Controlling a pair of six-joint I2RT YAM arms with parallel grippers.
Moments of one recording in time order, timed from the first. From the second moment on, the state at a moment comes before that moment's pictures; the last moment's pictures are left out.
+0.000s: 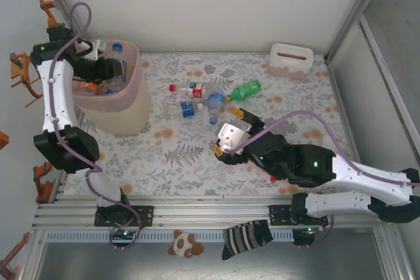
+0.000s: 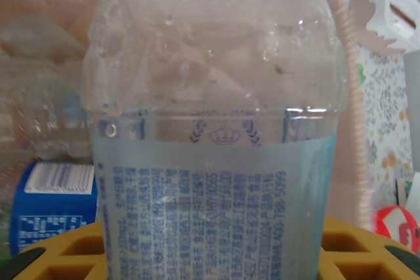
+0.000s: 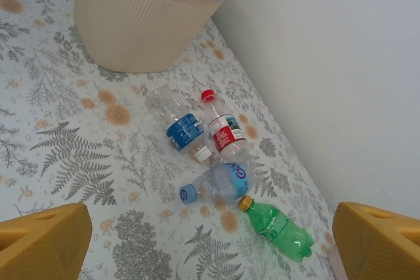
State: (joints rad) left arm 0.19 1.81 2.02 -1.41 0.61 0.07; right arm 1.36 0.98 1.17 -0.65 0.57 -0.35
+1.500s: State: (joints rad) left arm 0.14 1.80 1.92 -1.35 0.63 0.08; right arm 1.34 0.96 1.17 -0.65 0.53 -0.35
